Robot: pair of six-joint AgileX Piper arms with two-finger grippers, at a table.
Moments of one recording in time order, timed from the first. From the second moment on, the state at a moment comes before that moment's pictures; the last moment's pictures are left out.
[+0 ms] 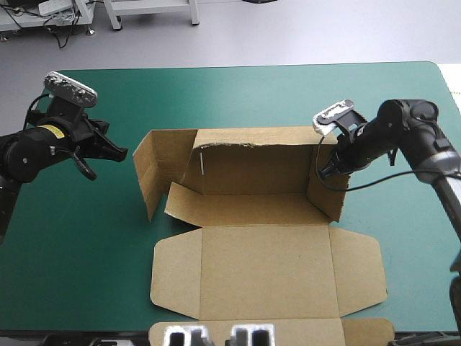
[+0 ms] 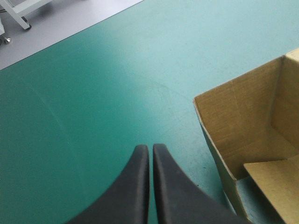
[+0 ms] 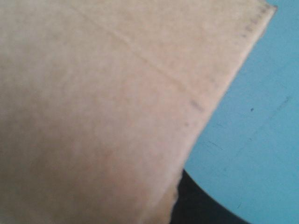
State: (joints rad) left arm -0.08 1.16 -1.30 -0.12 0.86 0.42; right arm 0.19 1.52 -1.42 0.20 1.18 -0.51
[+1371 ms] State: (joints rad) left arm -0.05 1.15 -1.25 -0.15 0.89 0.45; right arm 0.19 2.04 -2.00 0.28 1.24 -0.45
